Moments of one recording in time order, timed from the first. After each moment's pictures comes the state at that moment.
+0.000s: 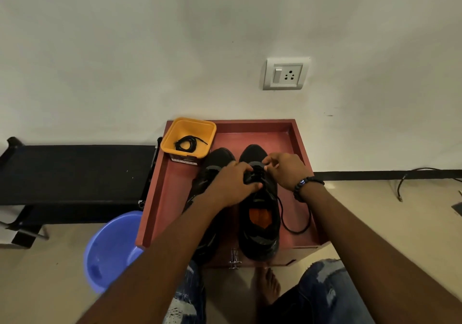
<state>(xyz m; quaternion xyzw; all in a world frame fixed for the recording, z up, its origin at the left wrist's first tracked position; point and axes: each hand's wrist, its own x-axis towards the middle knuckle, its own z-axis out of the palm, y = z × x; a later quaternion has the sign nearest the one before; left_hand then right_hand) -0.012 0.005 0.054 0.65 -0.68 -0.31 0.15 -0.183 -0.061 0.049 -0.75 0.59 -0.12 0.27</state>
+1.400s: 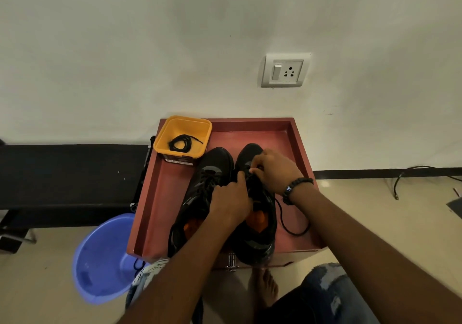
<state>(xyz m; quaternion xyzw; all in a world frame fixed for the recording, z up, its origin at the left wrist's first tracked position) -0.032 0.016 0.020 0.70 -0.69 -0.16 0.03 -0.161 -0.062 0.048 -0.84 0.52 -0.05 0.15</state>
